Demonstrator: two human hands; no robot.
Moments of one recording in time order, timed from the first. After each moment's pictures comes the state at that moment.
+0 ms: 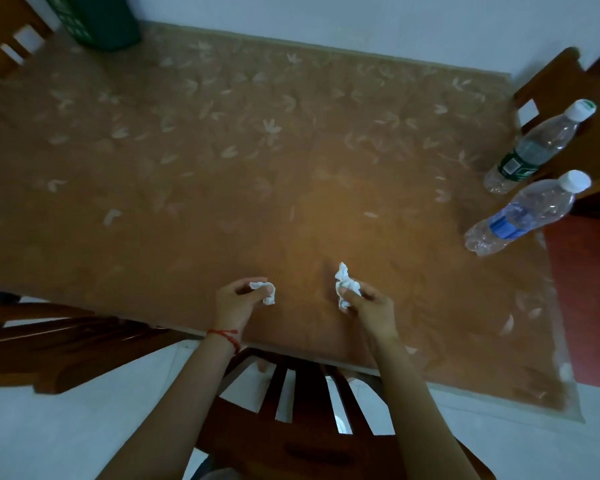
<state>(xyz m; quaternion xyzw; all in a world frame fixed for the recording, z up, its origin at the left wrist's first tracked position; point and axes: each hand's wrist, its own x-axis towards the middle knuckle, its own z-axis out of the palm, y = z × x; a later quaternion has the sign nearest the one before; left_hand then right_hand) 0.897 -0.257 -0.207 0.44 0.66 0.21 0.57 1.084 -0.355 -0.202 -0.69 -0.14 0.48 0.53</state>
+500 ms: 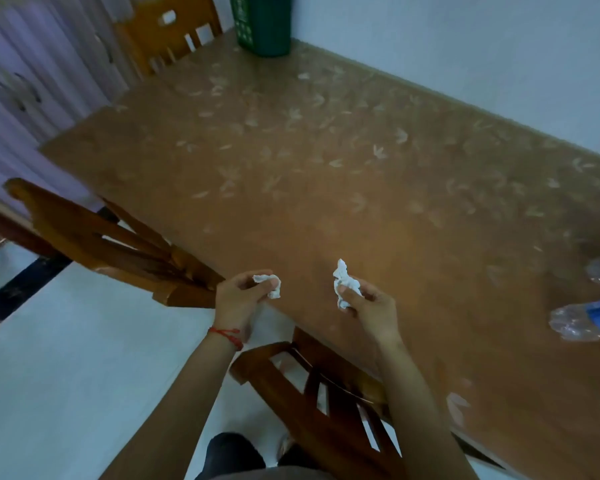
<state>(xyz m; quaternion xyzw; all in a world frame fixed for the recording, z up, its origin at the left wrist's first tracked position) 0.791 -0.298 -0.159 0.34 0.66 0.43 0.51 0.980 -0.322 -0.147 -0.64 -0.30 0.54 0.46</state>
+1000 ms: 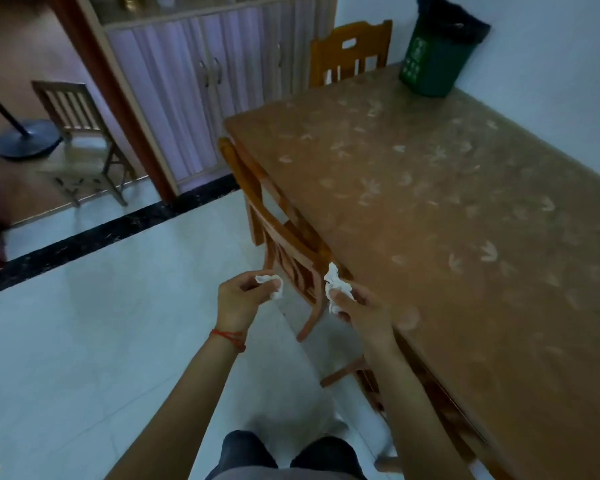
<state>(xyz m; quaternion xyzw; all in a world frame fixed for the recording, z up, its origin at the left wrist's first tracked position) 0.597 -0.403 -0.139 0.23 0.69 0.56 0.41 0.772 -0.353 -0.131 -0.52 -0.48 0.62 0.34</state>
